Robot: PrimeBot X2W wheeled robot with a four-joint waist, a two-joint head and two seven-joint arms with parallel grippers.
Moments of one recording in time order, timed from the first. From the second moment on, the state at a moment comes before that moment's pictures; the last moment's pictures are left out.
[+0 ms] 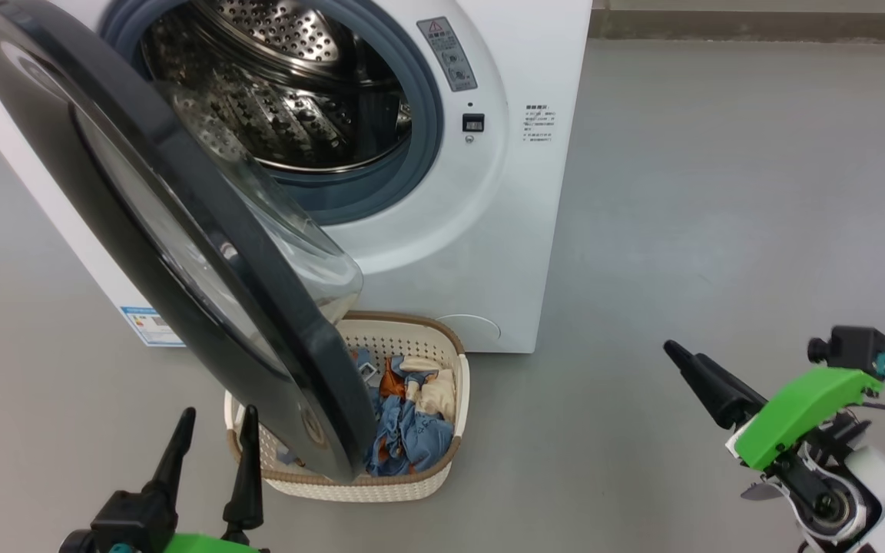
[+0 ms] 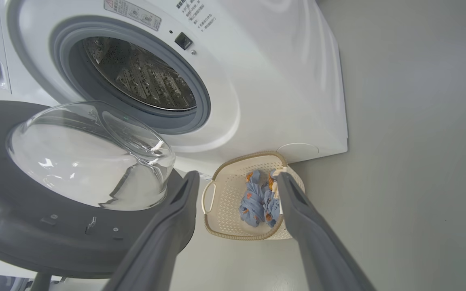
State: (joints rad) left arm -0.08 0.04 -0.05 0.29 -0.20 -0.11 -0.26; right arm -0.35 -0.42 0.51 0.40 1.37 0.12 0.11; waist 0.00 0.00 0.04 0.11
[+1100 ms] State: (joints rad) left arm -0.05 0.04 -0.05 0.28 -0.20 -0.11 -0.26; right arm -0.08 -0.30 0.17 0.34 0.67 0.12 -0.25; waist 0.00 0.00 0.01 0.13
